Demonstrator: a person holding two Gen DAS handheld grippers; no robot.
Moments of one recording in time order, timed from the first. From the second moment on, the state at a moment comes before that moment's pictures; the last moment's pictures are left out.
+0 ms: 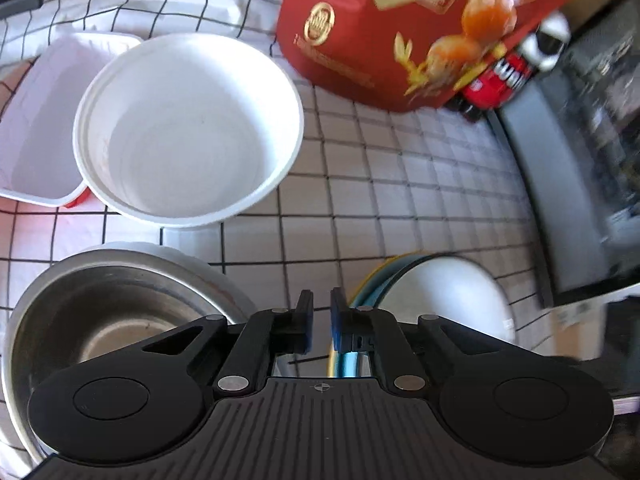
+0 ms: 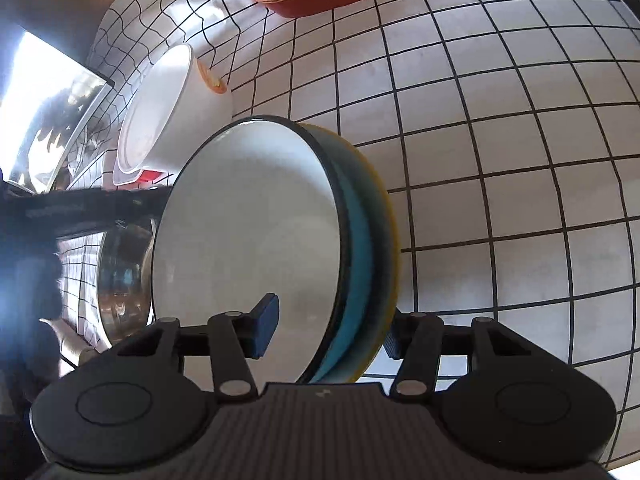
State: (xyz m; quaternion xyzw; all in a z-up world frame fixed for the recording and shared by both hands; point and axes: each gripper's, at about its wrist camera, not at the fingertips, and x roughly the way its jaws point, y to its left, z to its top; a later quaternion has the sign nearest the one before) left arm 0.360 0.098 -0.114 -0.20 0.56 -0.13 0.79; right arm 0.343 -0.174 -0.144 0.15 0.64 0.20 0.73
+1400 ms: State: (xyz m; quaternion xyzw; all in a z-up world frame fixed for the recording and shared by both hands) left arm 0.381 0.061 -0.129 -0.17 0.57 -0.16 0.79; right arm 0.379 -0.165 -0.127 0.07 0.59 0.17 0.78
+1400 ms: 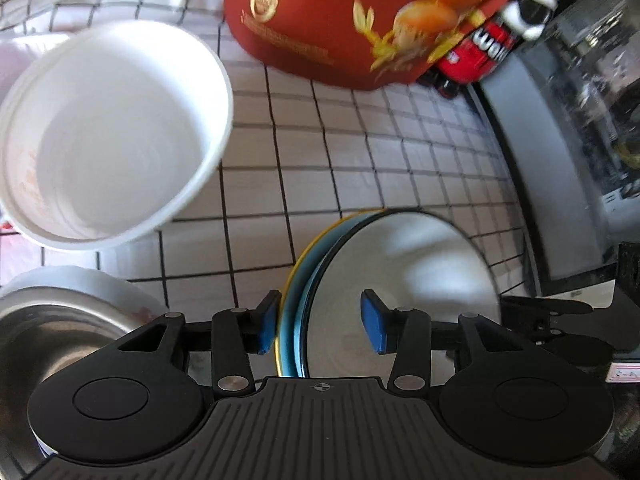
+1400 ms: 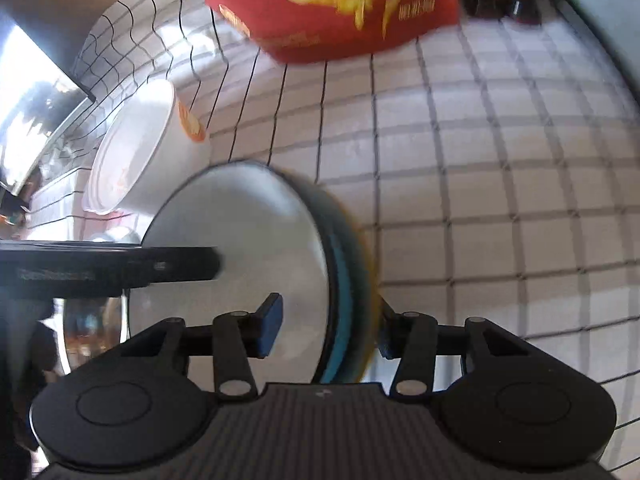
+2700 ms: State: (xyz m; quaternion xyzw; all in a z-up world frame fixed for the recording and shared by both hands) left arm 0.419 0.204 -0.119 -0.32 0.50 -0.03 0.80; right arm 0.491 -0.023 -0.127 0.02 0.61 0.17 0.78
